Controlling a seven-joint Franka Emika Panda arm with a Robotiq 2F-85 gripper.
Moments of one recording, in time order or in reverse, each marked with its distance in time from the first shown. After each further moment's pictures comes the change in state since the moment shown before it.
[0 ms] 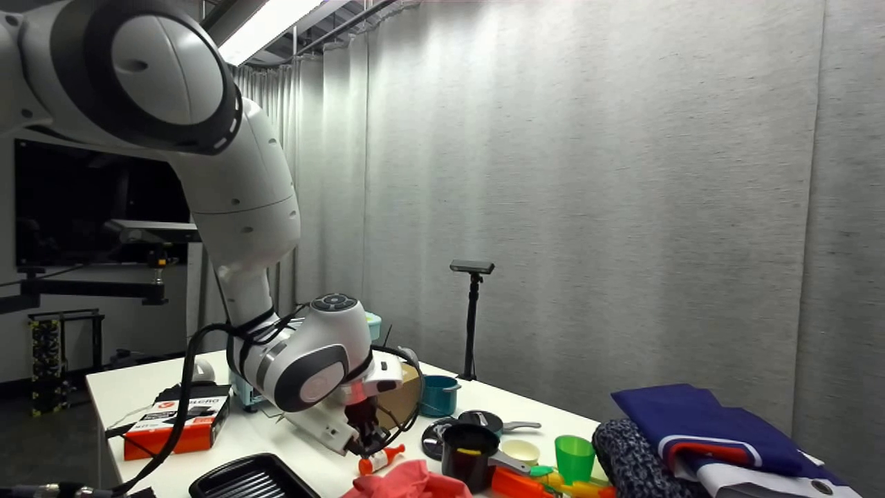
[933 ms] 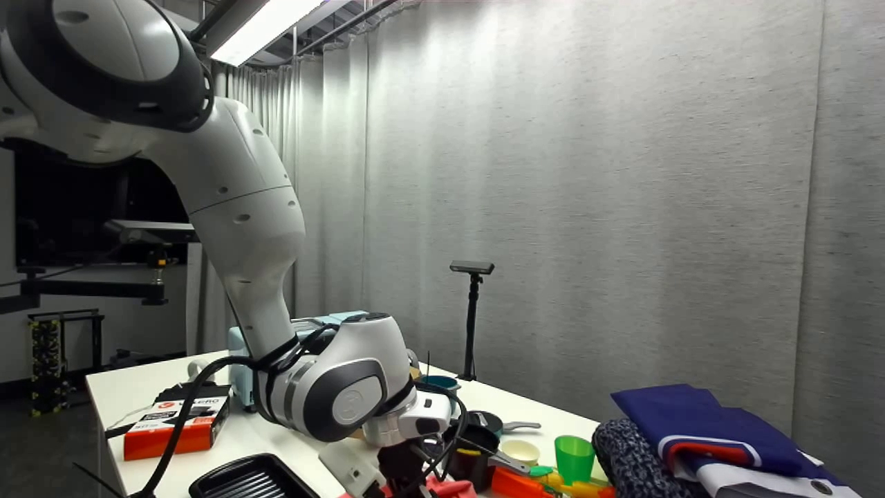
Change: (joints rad) arm 0.418 -0.003 -0.651 -0.059 -0.076 -0.128 0.269
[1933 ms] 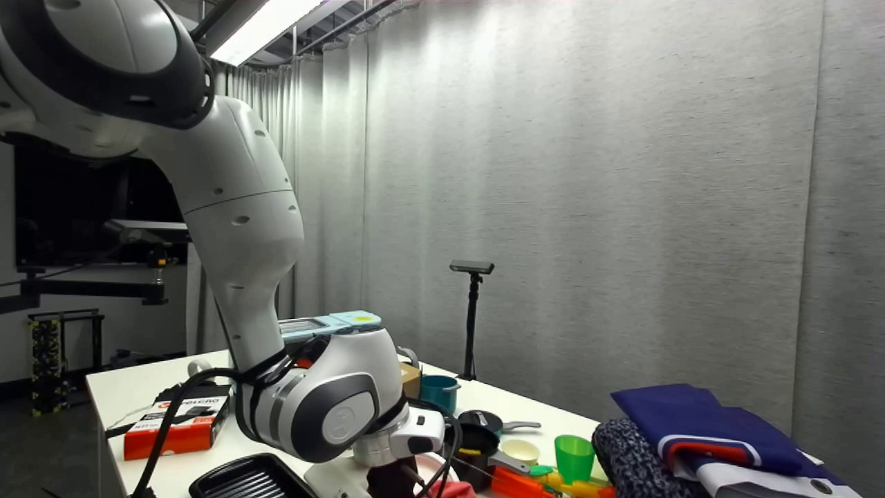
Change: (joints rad) arm -0.068 -0.015 0.043 -0.070 -0.080 0.033 0.014
